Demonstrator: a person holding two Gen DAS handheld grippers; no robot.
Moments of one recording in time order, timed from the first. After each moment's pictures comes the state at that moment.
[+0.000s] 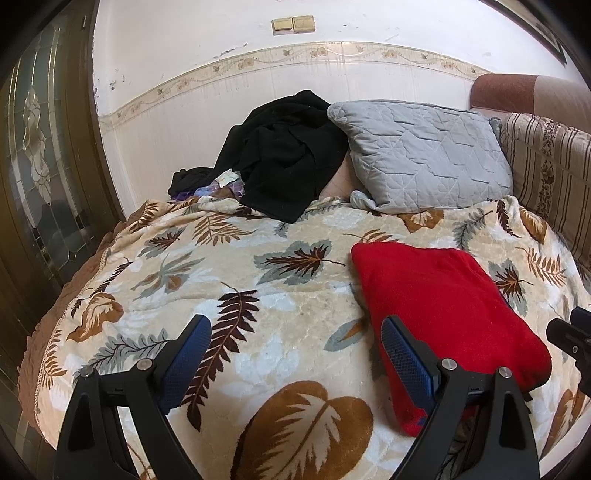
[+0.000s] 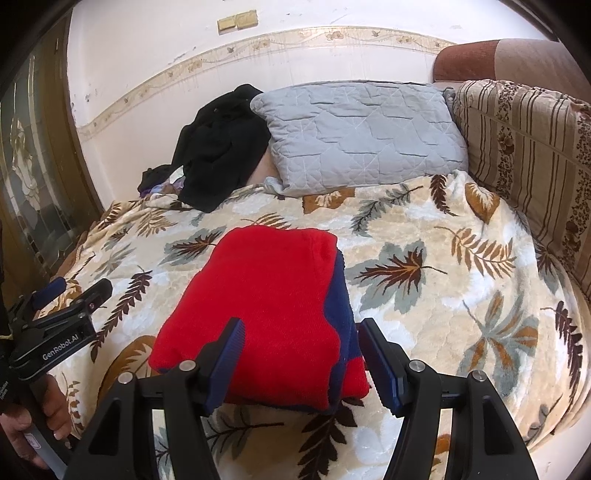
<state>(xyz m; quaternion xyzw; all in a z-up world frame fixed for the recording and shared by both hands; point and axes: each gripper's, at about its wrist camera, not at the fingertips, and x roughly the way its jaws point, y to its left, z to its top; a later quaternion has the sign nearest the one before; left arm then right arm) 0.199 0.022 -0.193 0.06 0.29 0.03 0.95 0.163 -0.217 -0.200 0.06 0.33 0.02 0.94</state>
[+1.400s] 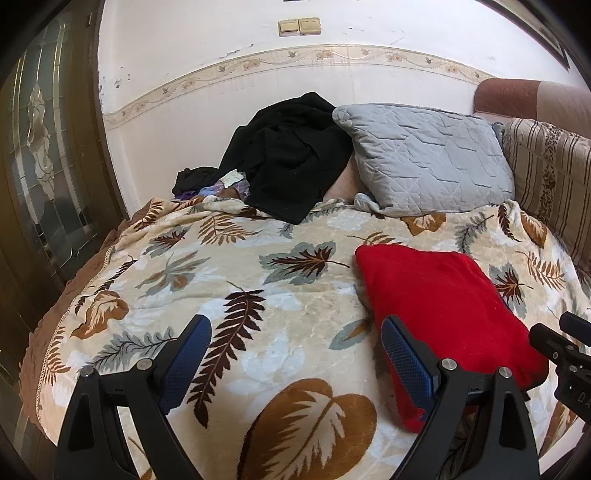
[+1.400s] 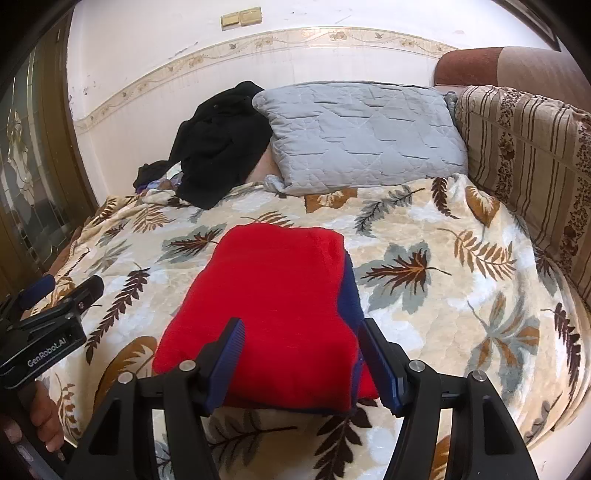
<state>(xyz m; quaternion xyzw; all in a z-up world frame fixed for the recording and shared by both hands) 0.193 0.030 -0.188 0.05 0.29 0.04 0.95 0.167 -0.198 -0.200 0.05 0.33 0.01 0.94</state>
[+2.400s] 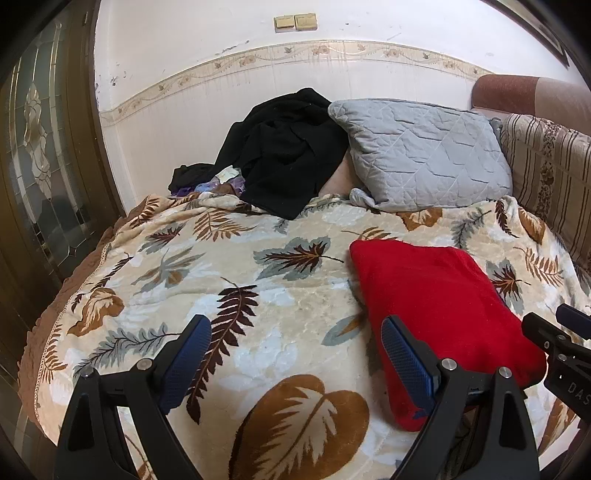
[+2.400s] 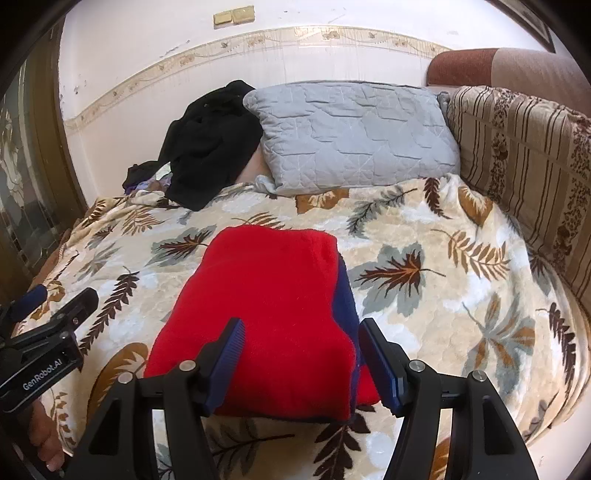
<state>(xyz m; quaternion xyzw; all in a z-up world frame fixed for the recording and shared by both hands) 0.194 0.022 -0.190 0.06 0.30 0.03 0.95 0.175 -0.193 -0.200 0.04 0.33 -0.02 0.94</state>
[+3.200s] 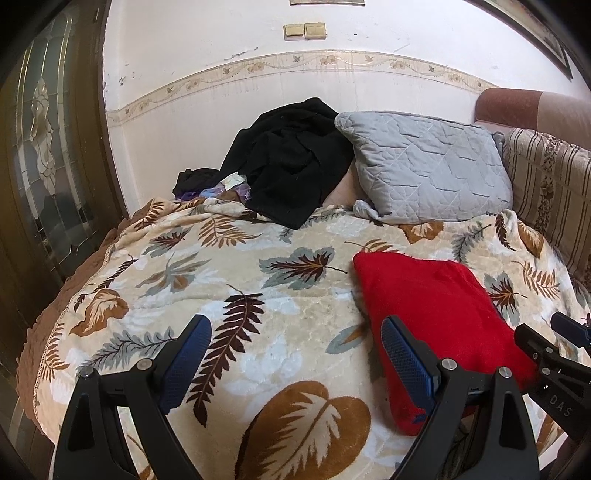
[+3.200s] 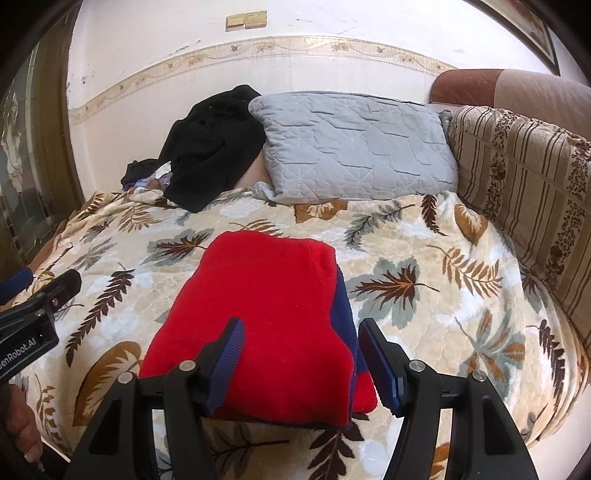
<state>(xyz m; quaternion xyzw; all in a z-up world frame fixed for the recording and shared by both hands) 0.189 0.031 -0.179 0.04 0.28 0.03 0.96 0.174 -0.184 -0.198 0.01 0.31 -0.02 0.95</state>
